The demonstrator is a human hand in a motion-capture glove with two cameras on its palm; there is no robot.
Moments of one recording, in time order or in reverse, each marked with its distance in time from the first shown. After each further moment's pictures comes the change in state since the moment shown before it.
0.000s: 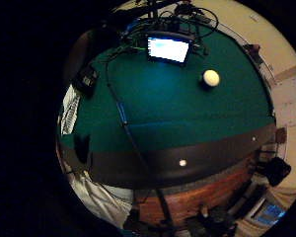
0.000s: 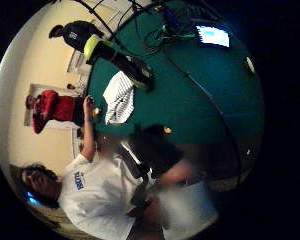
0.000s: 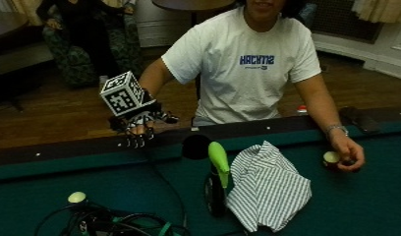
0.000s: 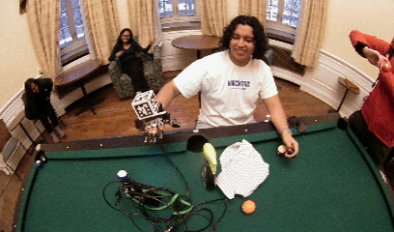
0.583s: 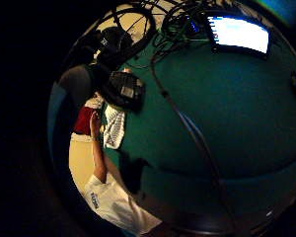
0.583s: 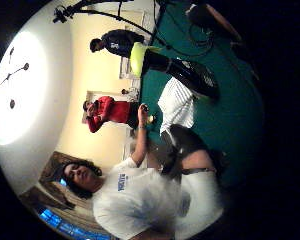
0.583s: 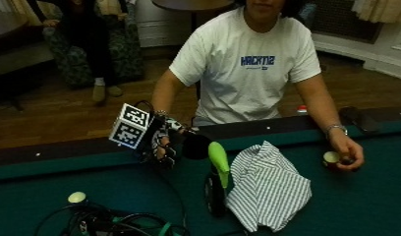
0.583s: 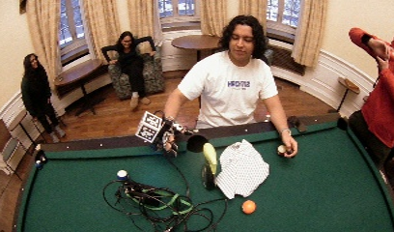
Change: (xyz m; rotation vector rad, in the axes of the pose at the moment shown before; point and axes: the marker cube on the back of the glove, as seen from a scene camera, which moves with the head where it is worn) arm -0.043 -0.050 0.057 0.034 -0.640 -0.023
